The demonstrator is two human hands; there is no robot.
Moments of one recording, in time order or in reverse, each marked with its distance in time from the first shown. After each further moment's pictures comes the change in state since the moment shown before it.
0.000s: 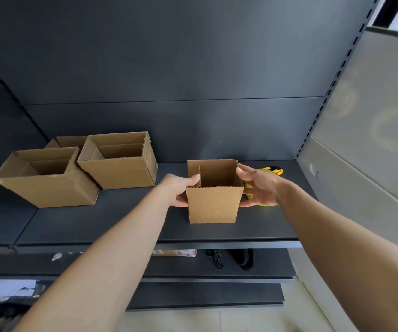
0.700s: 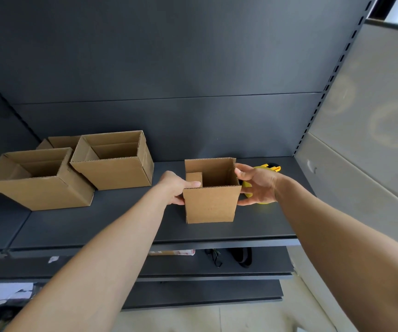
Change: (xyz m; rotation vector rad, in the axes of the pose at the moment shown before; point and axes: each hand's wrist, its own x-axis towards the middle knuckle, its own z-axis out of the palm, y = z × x) left_hand 0.007 0.002 0.005 0.094 0.032 0.061; right_hand 0.002 -0.004 -0.005 0.046 -0.011 0.046
